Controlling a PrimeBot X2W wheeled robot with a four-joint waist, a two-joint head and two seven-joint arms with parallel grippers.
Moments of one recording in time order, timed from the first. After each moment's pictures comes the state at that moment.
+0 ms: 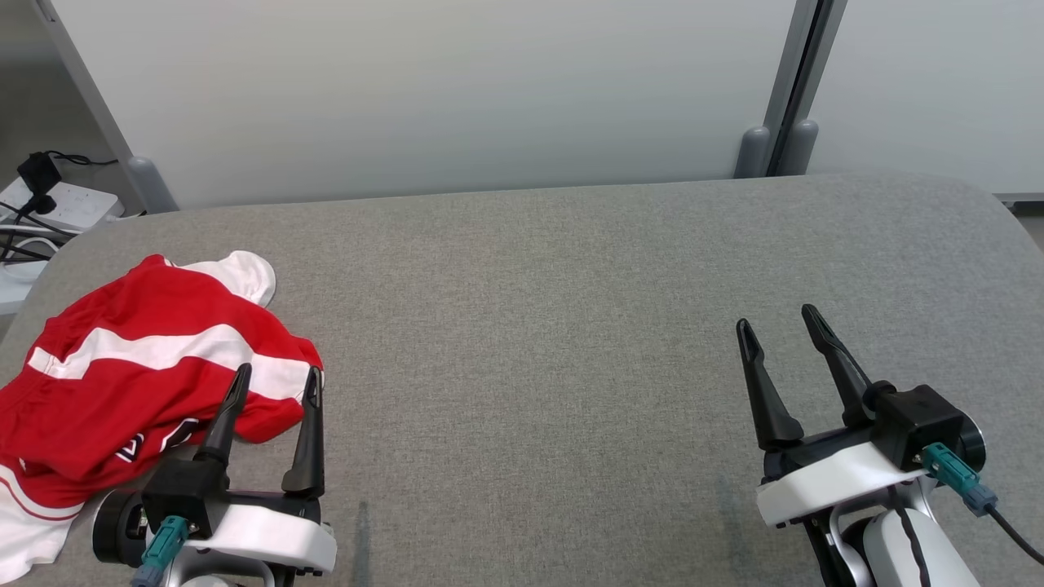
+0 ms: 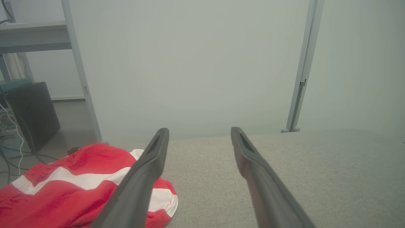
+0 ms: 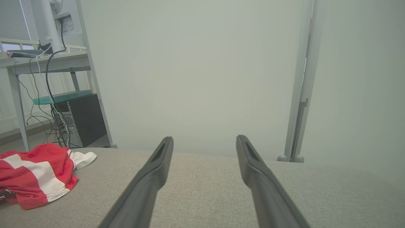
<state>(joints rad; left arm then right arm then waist) -0.05 0.04 0.01 0.17 -0.10 -0.07 -0.25 -0.20 -0.04 0.16 0.22 0.16 0.13 -0.25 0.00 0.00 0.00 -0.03</state>
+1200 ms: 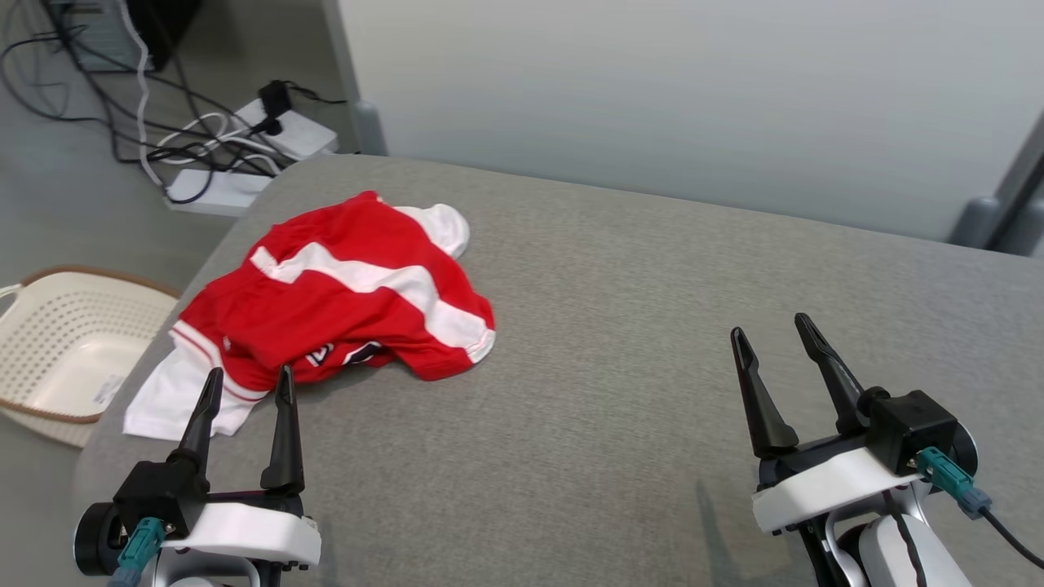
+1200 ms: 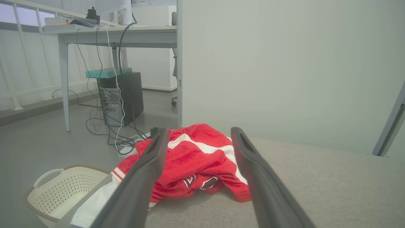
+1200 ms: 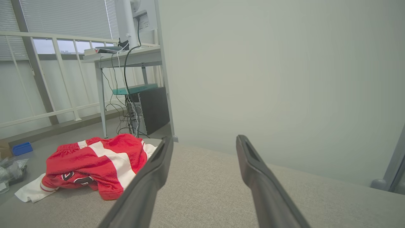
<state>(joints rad) -0.05 0.04 0.04 0.18 -0.15 -0.03 -0.25 -0.19 -0.05 0.18 0.23 0.18 0.13 -0.25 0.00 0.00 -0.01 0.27</state>
